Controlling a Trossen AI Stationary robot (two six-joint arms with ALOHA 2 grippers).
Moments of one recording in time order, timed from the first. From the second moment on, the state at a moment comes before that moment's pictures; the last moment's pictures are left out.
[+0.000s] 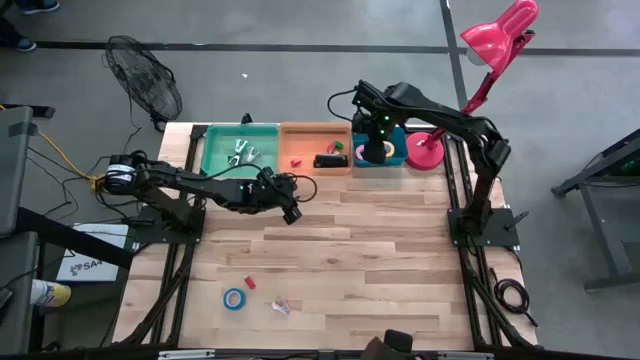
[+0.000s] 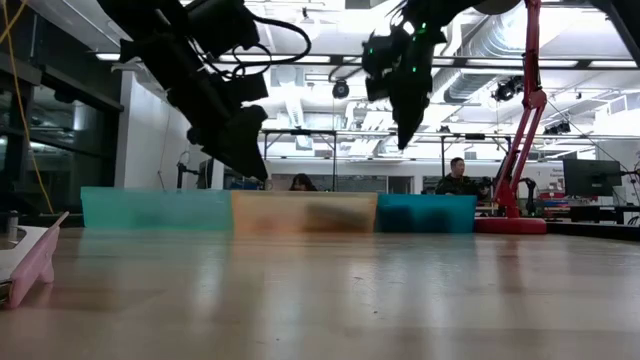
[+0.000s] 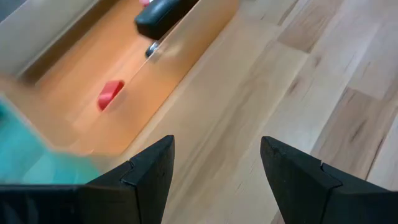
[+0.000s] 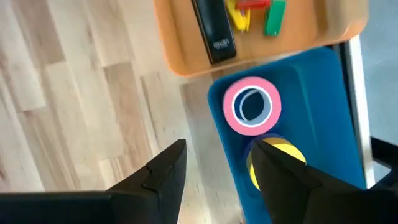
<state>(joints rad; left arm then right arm) 0.03 1.48 0.79 -0.16 -0.52 -0.35 -0.64 1.86 1.72 -1.23 -0.12 -0.37</state>
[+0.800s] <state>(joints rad) -0.08 1.36 0.79 -0.30 -0.52 -0.51 -0.29 1.19 0.71 -0.20 -0.18 -0.16</state>
